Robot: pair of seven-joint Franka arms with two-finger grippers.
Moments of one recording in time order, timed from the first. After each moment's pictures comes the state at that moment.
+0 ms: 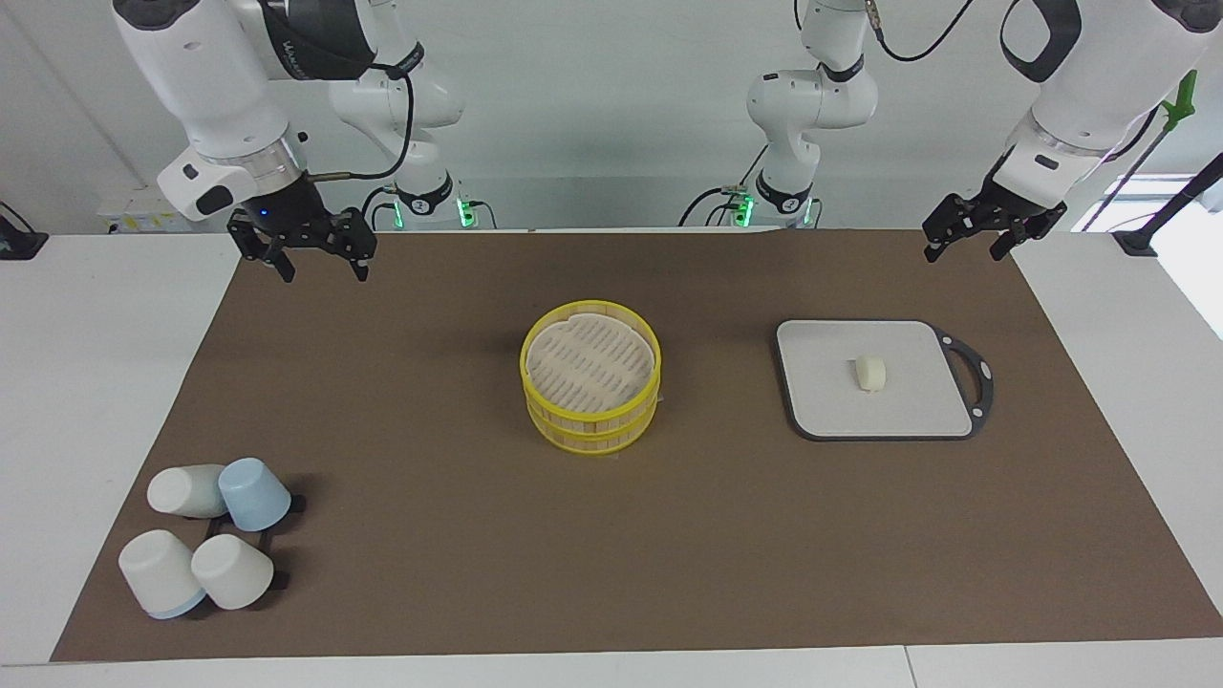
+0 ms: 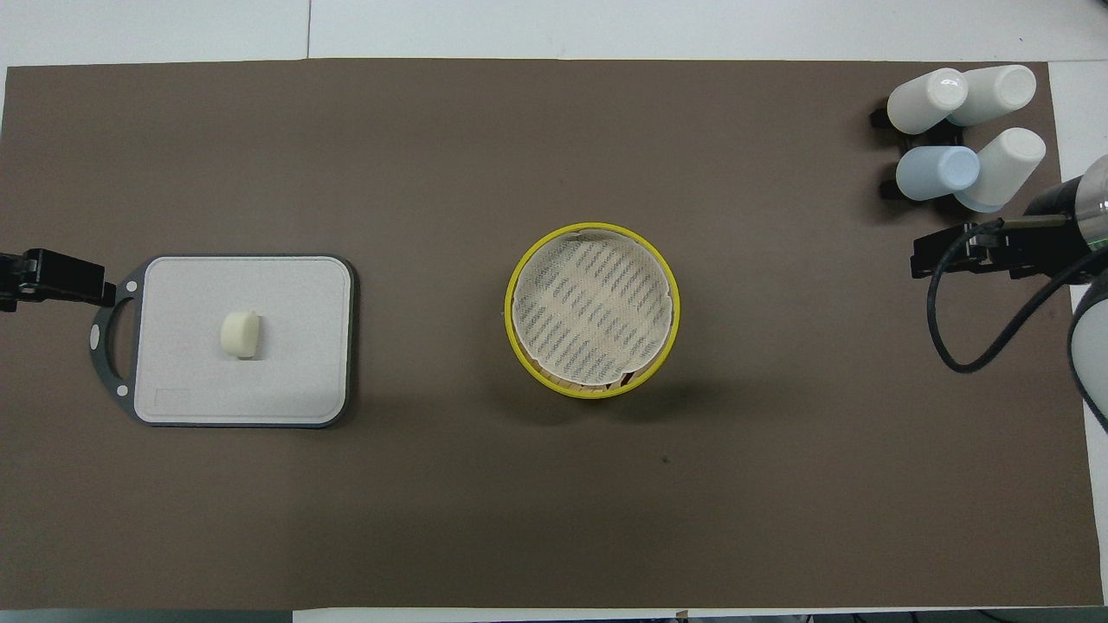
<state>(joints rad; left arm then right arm) -0.09 -0.04 0.10 -1.65 -0.01 1.55 0.05 -0.03 -0.03 0.07 -1.68 0.01 1.64 0.07</state>
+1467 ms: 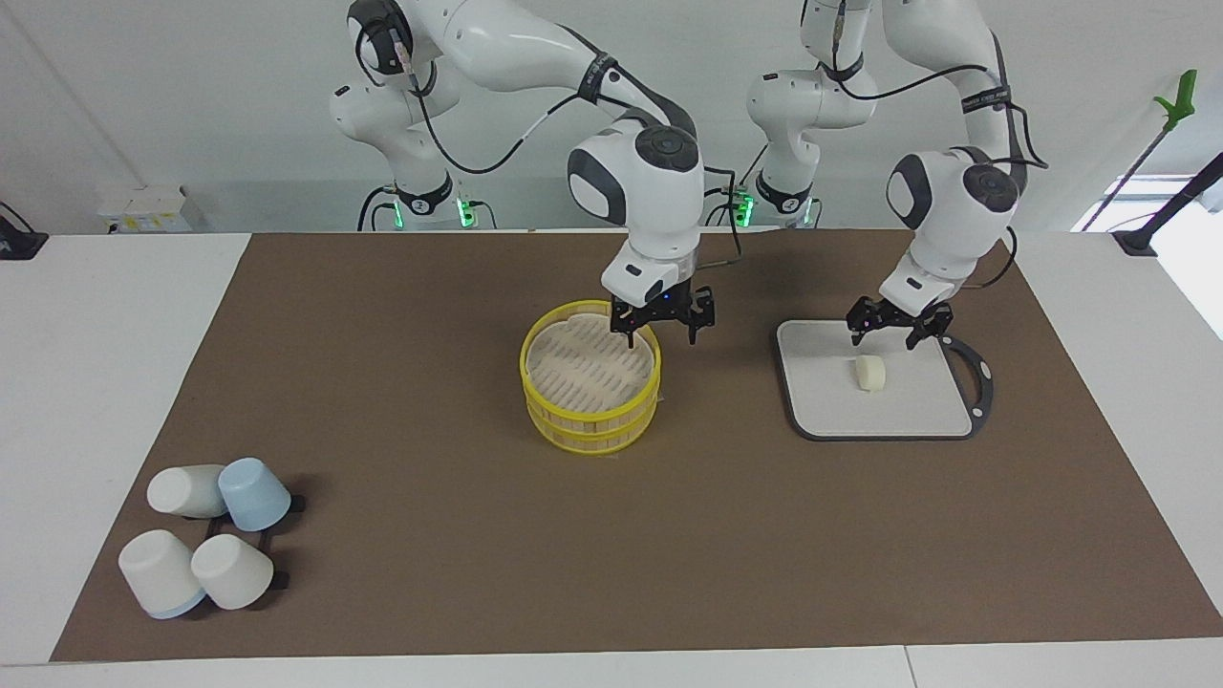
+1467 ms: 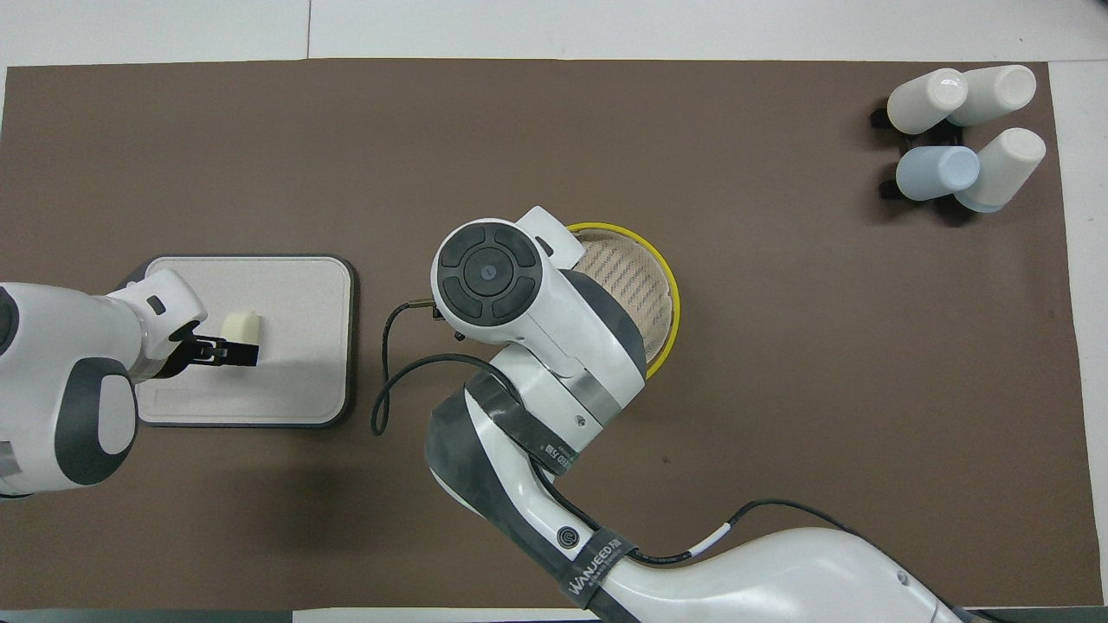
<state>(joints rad) -0.09 -0.01 0.10 -2.38 -0.01 2.39 0.21 0.60 0.48 0.13 -1.50 -0.06 2.06 0.74</state>
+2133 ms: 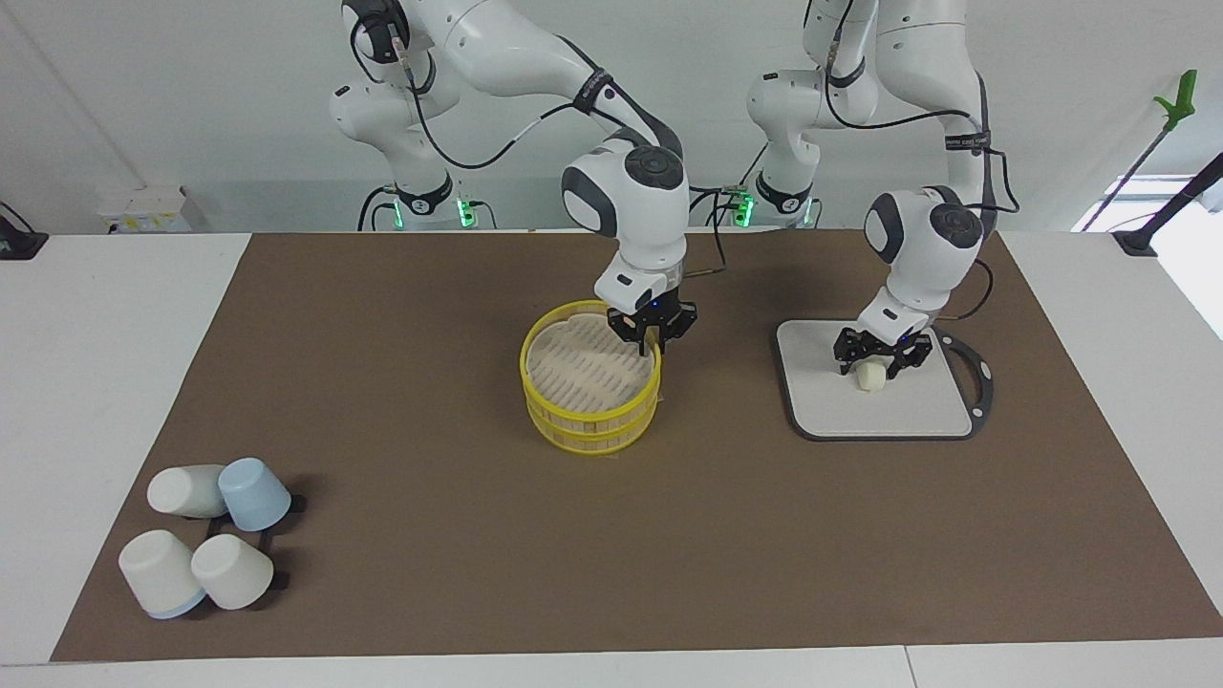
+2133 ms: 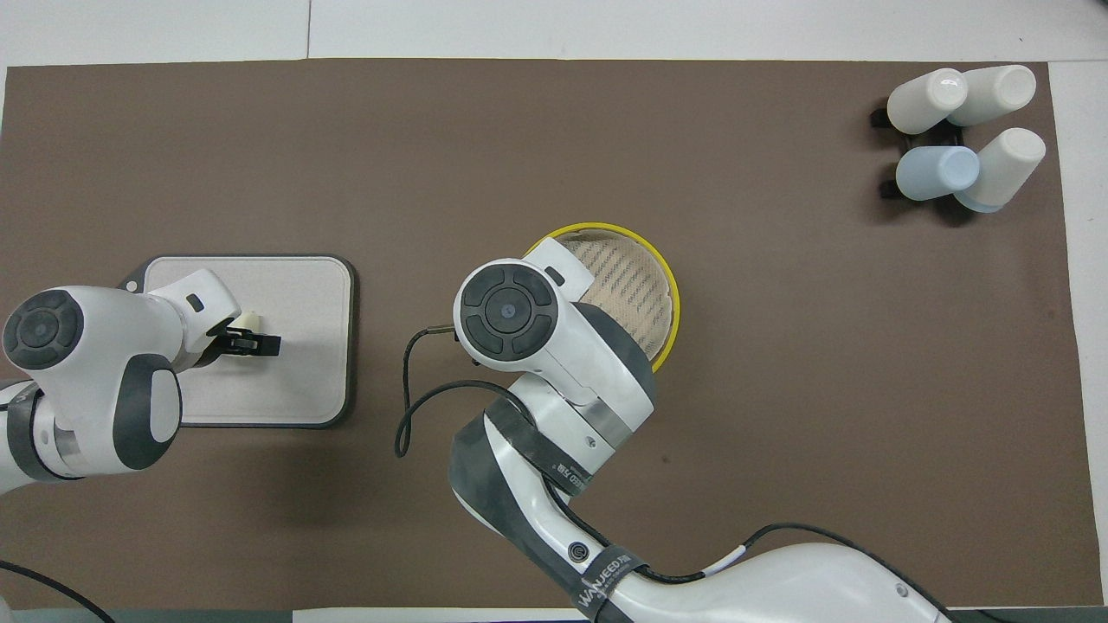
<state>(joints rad) -0.10 0.07 0.09 -2.37 -0.01 2.50 0.22 0.60 0.42 0.13 -1.63 -0.06 2.13 0.74</state>
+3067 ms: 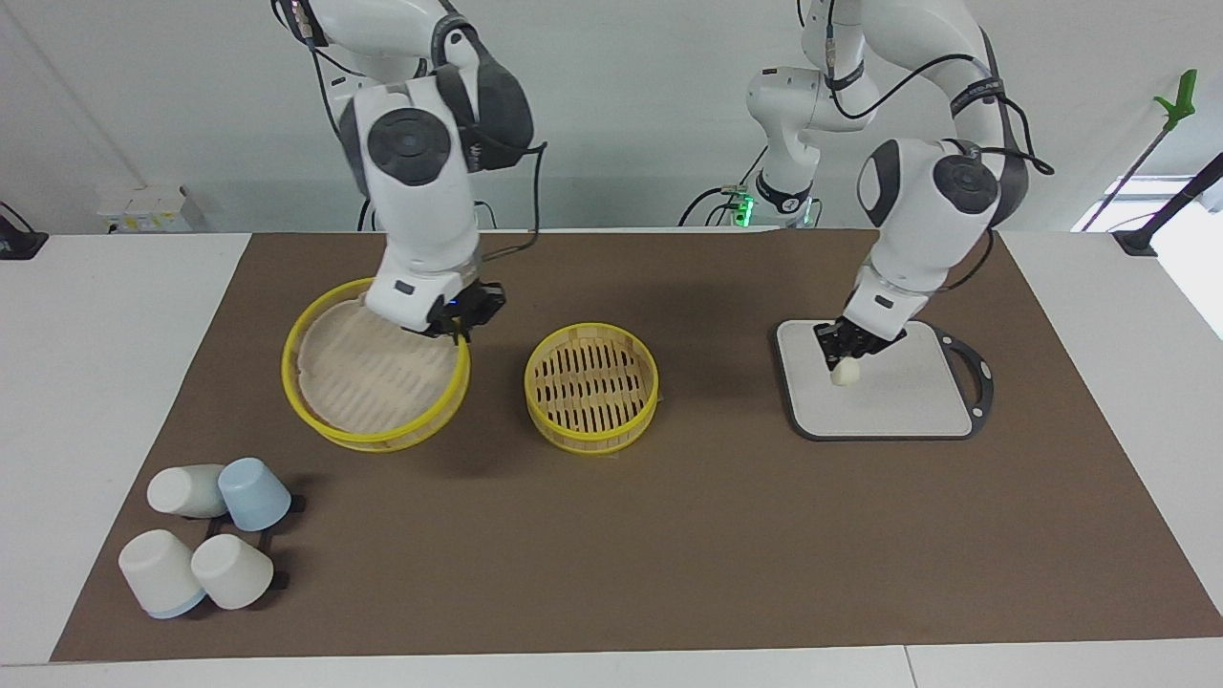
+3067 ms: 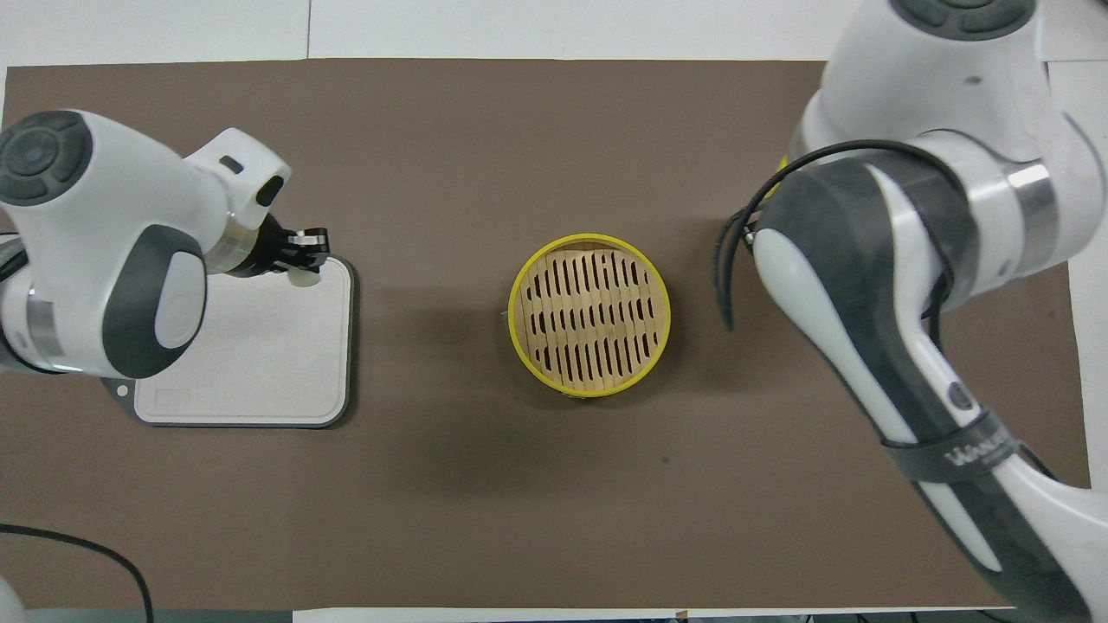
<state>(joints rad) -0.39 0.15 0.08 -1.79 -0.09 2.00 -0.37 0.15 0.32 0.10 -1.36 -0.07 1.47 -0.13</state>
